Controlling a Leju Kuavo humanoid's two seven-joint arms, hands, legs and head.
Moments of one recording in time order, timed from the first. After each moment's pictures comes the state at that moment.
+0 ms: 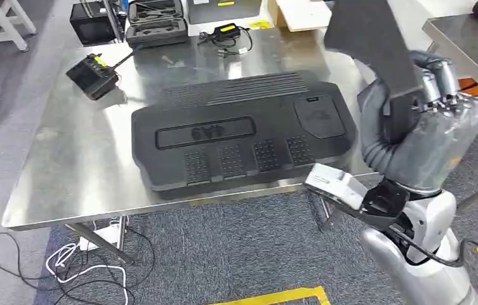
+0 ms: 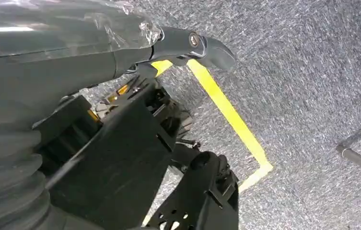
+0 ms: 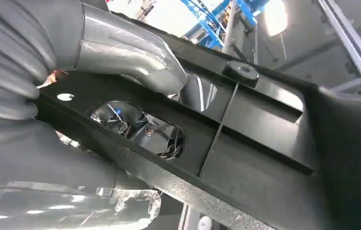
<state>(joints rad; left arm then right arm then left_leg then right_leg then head) -0.17 -0.02 -1.00 -0.27 0.91 0.11 -0.34 -0.38 -0.37 0.46 -2.08 1.17 -0.55 0.35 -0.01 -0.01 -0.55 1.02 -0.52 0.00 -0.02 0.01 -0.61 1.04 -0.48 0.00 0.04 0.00</state>
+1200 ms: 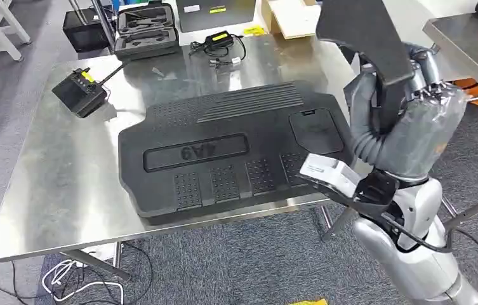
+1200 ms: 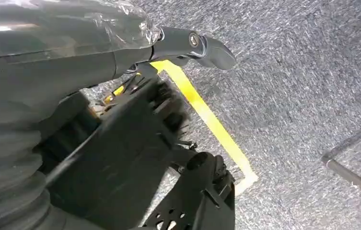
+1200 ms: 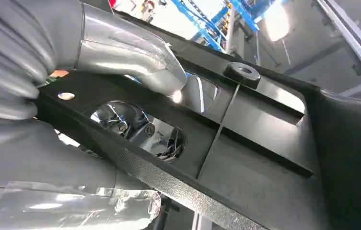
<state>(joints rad) -0.17 -0.02 -1.00 -0.27 0.91 0.11 -0.33 -0.40 -0.37 0.47 -2.03 1.12 -0.58 0.35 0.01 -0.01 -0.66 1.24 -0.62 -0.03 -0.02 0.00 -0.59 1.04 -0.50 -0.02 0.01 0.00</state>
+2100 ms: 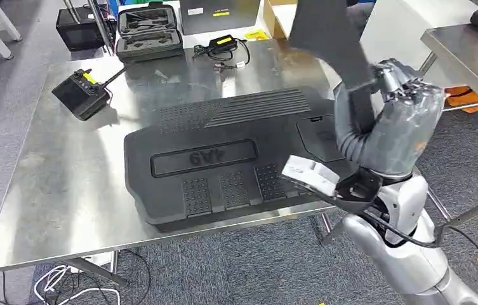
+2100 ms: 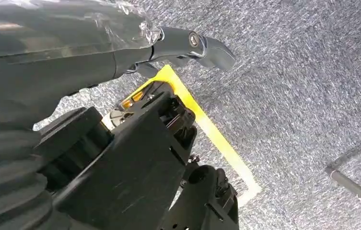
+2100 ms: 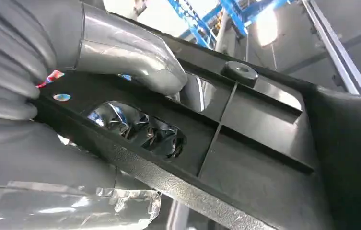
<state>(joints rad) -0.18 -0.01 -1.01 -0.28 0.89 0.15 -0.31 -0.42 -0.35 0.49 -1.99 1.18 -0.57 0.31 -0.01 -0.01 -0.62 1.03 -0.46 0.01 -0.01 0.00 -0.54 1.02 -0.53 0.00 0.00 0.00</state>
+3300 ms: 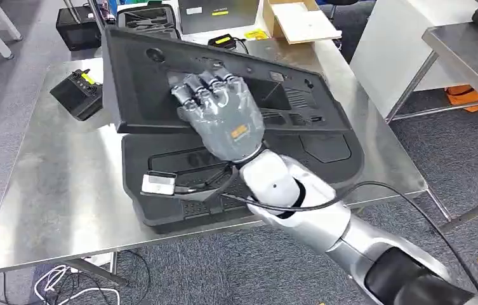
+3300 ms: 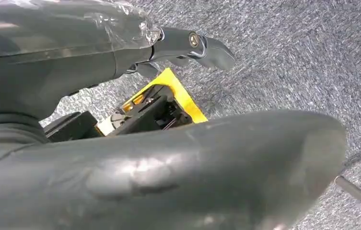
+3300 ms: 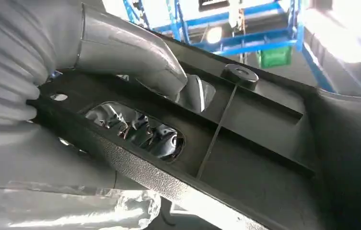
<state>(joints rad) -0.19 -0.02 -1.01 -0.29 0.89 0.17 -0.28 -0.77 -0.07 0.90 -1.47 1.47 -0.43 0.28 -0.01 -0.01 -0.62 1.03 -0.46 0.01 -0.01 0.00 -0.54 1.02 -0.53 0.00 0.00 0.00</state>
